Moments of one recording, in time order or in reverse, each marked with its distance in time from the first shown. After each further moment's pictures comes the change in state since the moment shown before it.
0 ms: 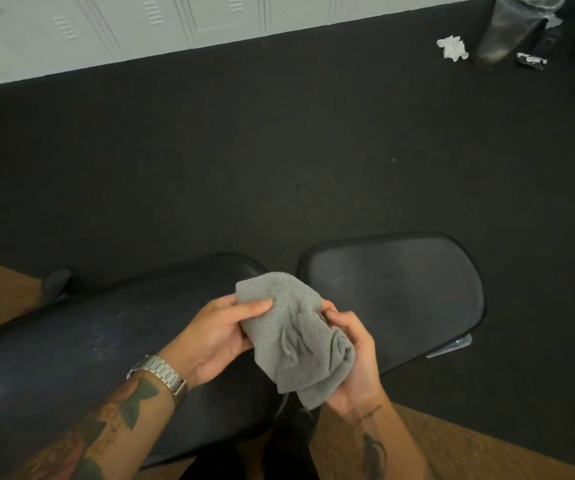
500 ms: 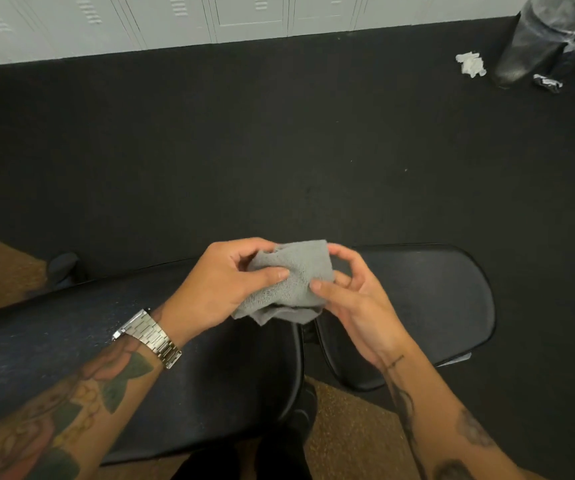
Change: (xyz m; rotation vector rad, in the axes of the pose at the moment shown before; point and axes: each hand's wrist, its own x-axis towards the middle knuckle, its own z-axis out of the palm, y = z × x) left_hand -0.021 0.057 0.000 0.632 0.096 0.545; right_hand 0.039 -0.048 0.029 -0.392 -0.117 -0.056
